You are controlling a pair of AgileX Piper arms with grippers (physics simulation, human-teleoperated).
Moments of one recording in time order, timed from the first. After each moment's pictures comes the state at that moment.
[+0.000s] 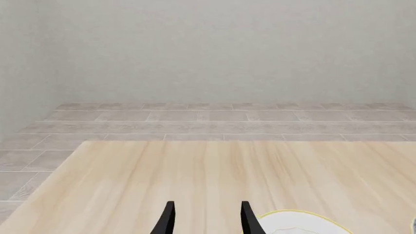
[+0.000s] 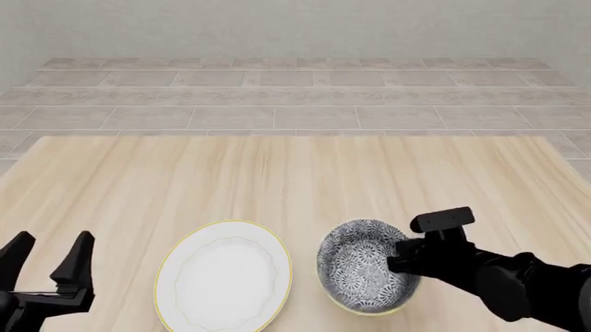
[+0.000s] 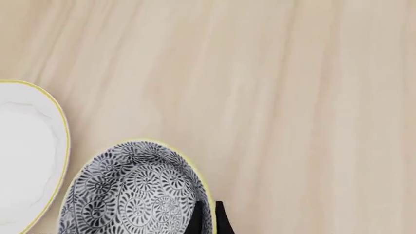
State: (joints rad) left arm 0.01 0.35 0.00 -0.35 0.00; right arm 0.34 1.36 -0.43 -0.08 0.05
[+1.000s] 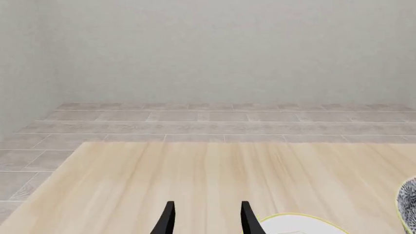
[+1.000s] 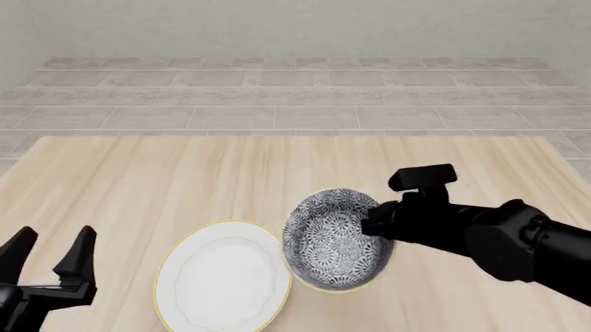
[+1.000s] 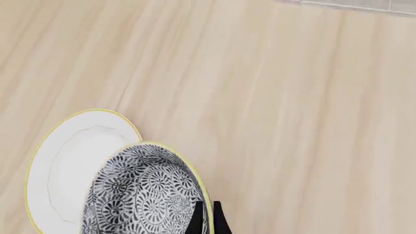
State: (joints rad) left arm 0.01 0.43 0.00 -0.44 0.00; right arm 0.50 1.27 -0.70 0.23 0.26
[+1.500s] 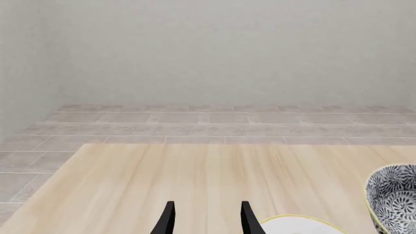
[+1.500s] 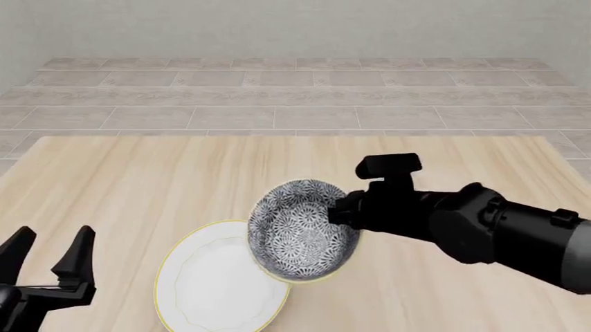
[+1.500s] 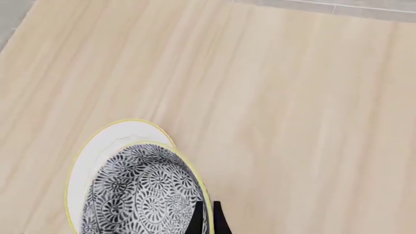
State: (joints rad) left arm 0.02 0.42 0.00 -0.44 0.00; right arm 0.61 1.38 -0.83 0.22 0.35
